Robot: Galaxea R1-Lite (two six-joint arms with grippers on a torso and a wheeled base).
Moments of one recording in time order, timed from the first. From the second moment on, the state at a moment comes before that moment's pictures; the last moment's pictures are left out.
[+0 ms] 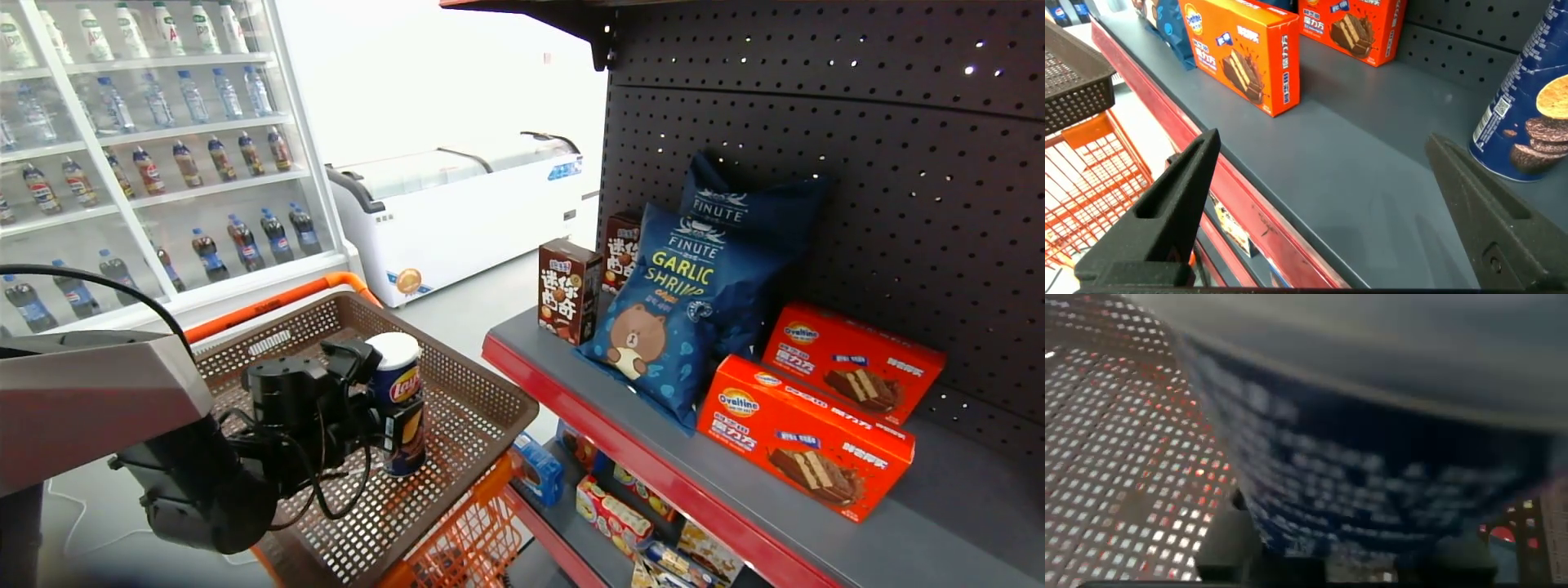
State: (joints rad) left arm -0.13 2.20 -0.61 -1.24 -0.23 0.08; right arm 0.00 0.01 0.00 0.00 0.02 0.00
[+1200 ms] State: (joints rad) left arm -0.13 0.96 -0.23 -0.53 -0.20 0.06; right arm 0.00 0.01 0.00 0.00 0.02 0.00
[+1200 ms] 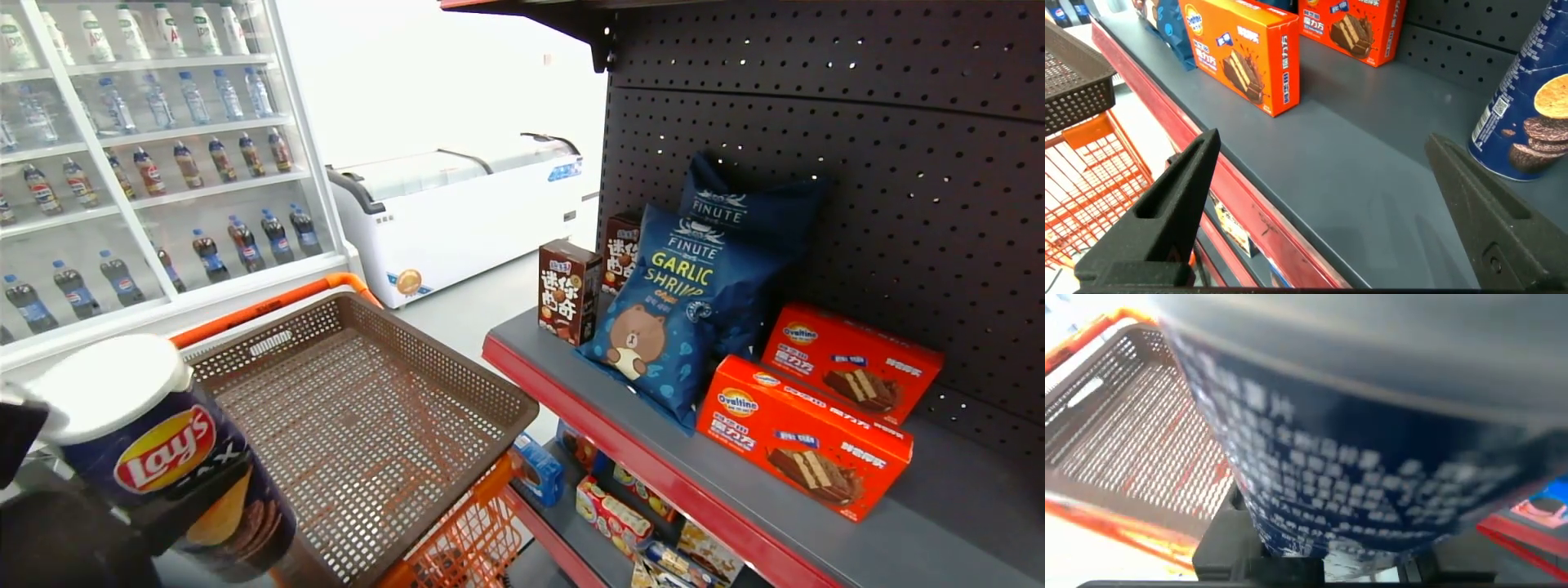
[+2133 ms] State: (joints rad) left arm -0.10 0.47 -0.18 -0.20 -0.14 0.00; right arm 0.00 0.01 0.00 0.00 0.02 0.00
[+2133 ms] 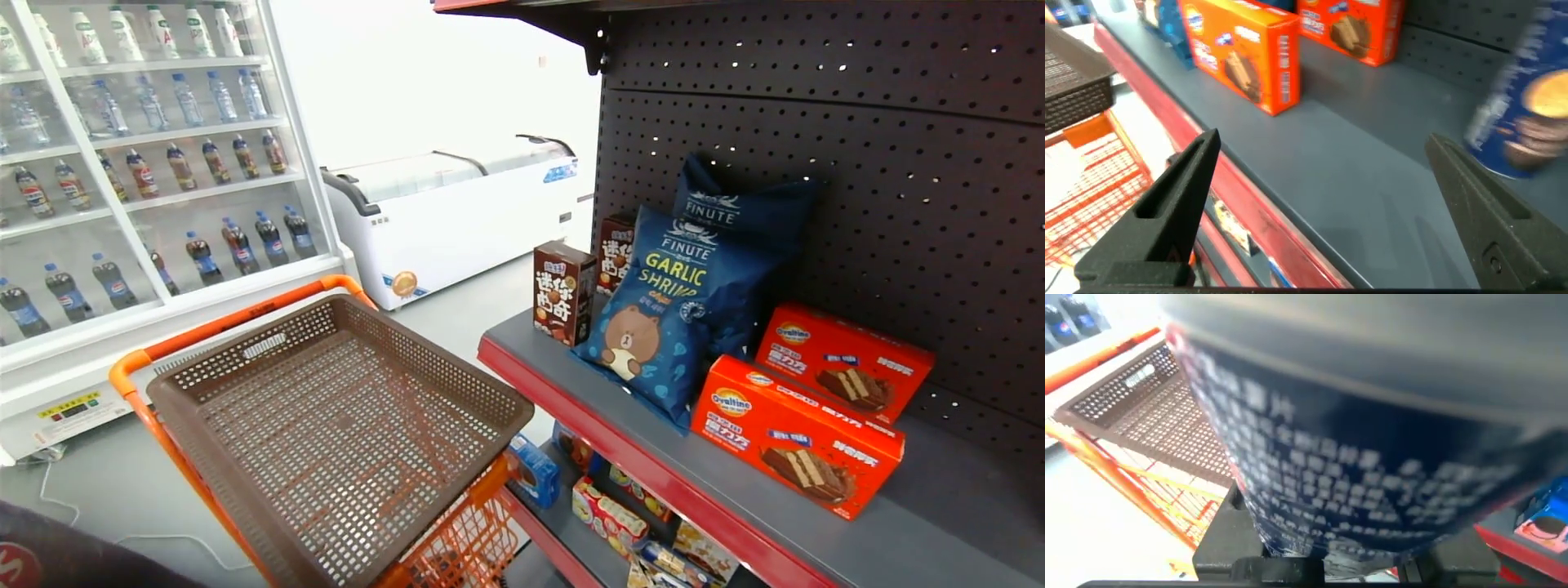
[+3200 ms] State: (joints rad) left arm -0.10 0.30 -0.21 -0.07 -0.13 -0.01; right arm 0.00 0.01 0.00 0.00 0.02 0.00
